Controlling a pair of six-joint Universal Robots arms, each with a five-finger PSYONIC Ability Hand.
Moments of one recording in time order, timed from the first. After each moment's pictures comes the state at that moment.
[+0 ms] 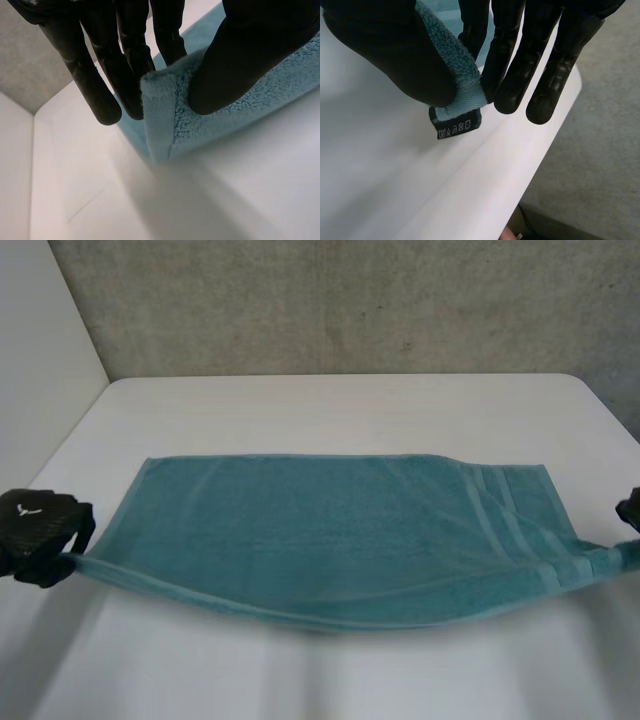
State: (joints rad) left arm 5.01 -1.48 -2.00 2.94 -1.00 3.87; right arm 1.42 -1.48 1.73 0.29 1.40 2.08; left_hand 1.12 1.20 1.19 1.20 0.98; right_hand 0.95 1.18 1.19 1.19 0.99
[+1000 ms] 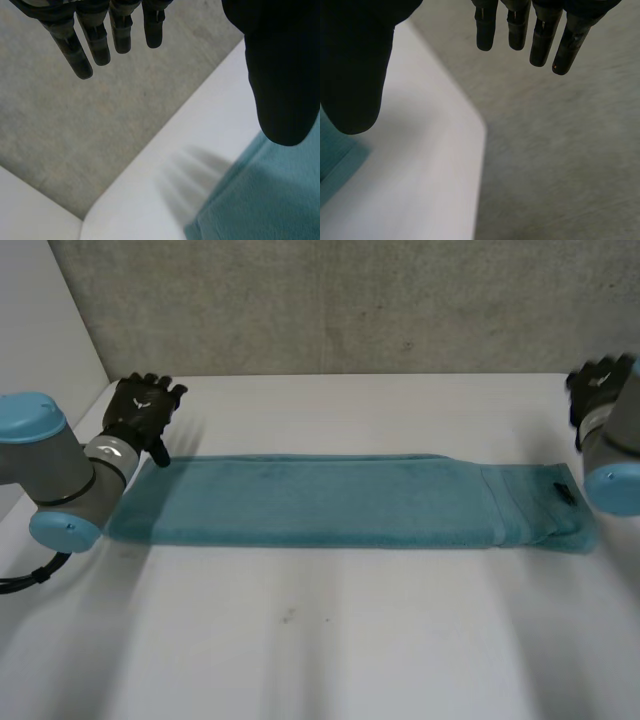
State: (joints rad) left arm 4.55 -2.33 -1.18 3.50 -1.35 3.65; right arm 1.69 -0.75 0.87 -0.06 1.74 2.44; left_hand 0.19 0.21 0.21 0.21 0.05; right_hand 0.21 0.22 0.22 0.23 0.07
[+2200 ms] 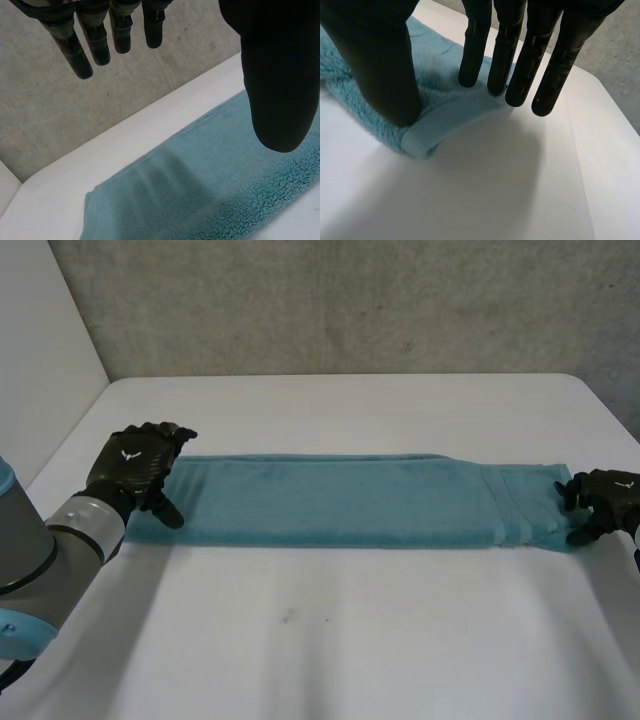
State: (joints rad) left arm 4.53 -1.87 -1.80 3.52 -1.35 3.39; right arm 1.38 -1.00 1.60 -0.18 1.18 2.78; left_hand 0.19 0.20 0.21 0.21 0.05; right_hand 0.66 0.77 0.77 0.77 0.56
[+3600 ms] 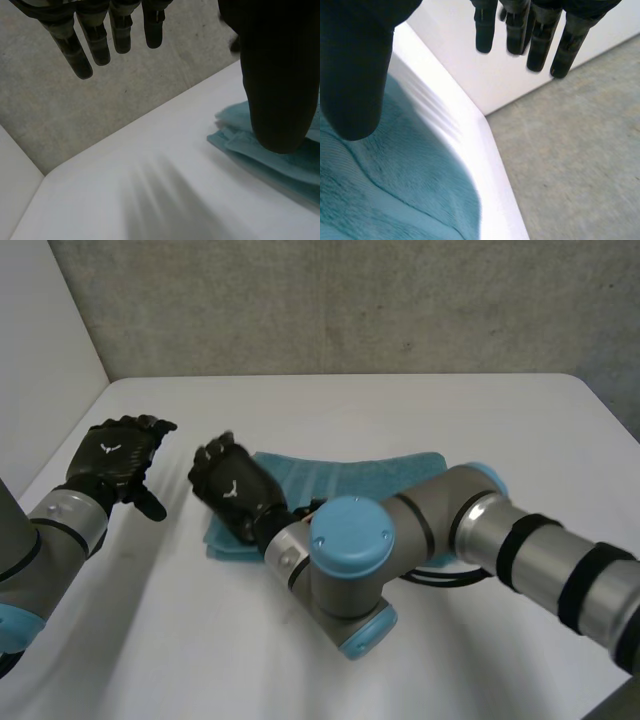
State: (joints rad) left arm 4.57 -1.85 -1.79 3.52 -1.36 3.38; right arm 2.46 -0.58 0.90 -0.38 1.39 2.40; left_hand 0.19 0.20 0.21 0.21 0.05; right_hand 0.23 0.27 0.27 0.27 0.10
